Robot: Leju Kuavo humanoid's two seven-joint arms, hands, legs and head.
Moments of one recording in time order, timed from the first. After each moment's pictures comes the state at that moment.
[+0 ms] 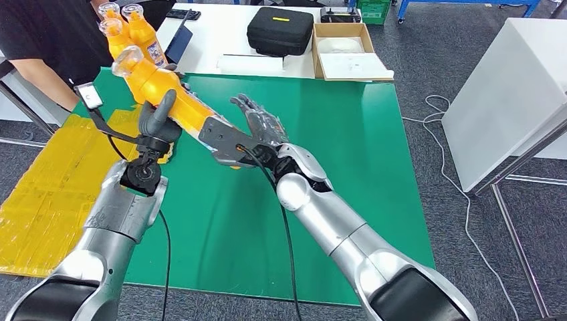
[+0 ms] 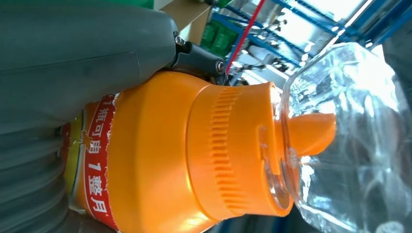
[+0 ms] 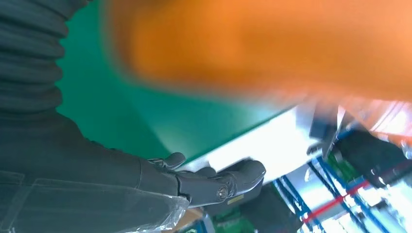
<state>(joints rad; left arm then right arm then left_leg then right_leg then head) -0.69 0.00 0.02 -0.93 0.86 -0.44 -0.16 -0.85 0.30 0.70 -0.72 0.60 0.00 0.12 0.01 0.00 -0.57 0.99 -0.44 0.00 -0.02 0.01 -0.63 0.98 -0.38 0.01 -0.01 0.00</state>
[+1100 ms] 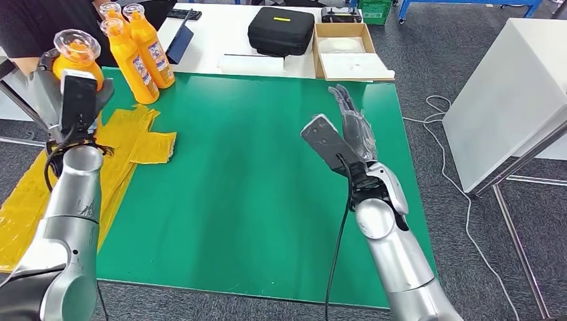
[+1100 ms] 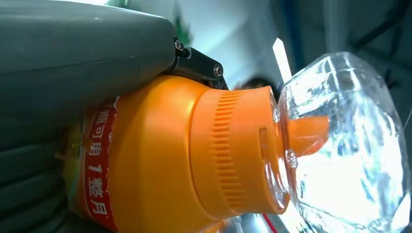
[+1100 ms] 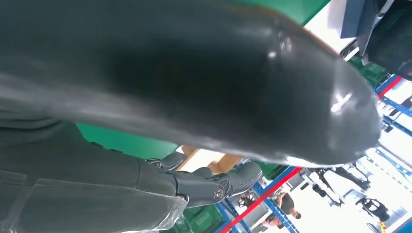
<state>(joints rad) -0.76 0.09 0.27 -0.89 -0.72 0.56 -0.43 -0.51 0.09 0.41 -1.31 0.71 0.04 0.12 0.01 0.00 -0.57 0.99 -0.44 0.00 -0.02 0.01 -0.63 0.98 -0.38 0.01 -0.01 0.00</state>
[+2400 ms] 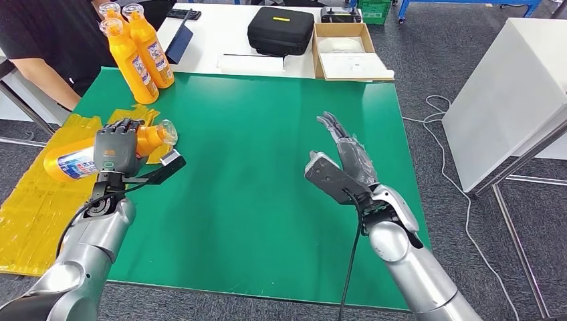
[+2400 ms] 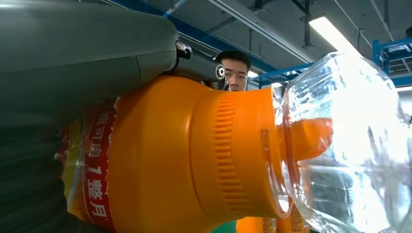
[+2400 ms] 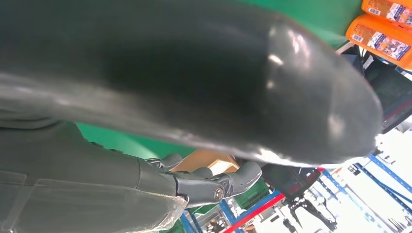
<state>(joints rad) -0.65 0.08 0.25 -0.63 -1.56 0.70 -0.21 -0.46 -0.11 0.60 -1.37 0.53 0.03 0.06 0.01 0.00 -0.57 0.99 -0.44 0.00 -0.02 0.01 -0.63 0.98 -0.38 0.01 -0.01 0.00</state>
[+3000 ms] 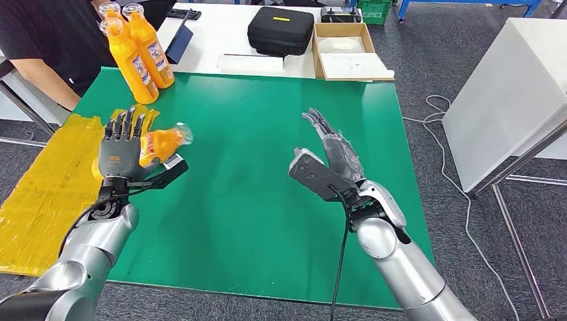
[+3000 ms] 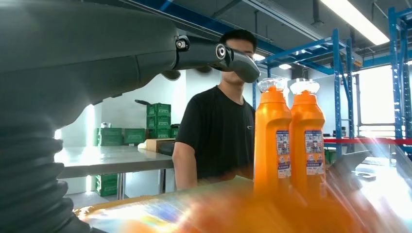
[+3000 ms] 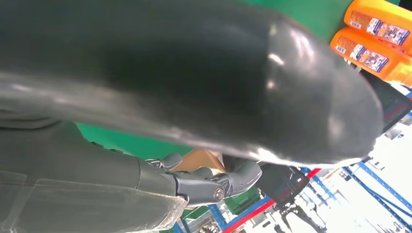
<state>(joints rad) -0.66 0.11 0.18 -0.53 -1.56 0.70 -0.11 -0.50 -0.05 0.63 -1.35 0.54 0.05 0.09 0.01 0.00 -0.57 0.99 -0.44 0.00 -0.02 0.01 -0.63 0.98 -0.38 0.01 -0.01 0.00</state>
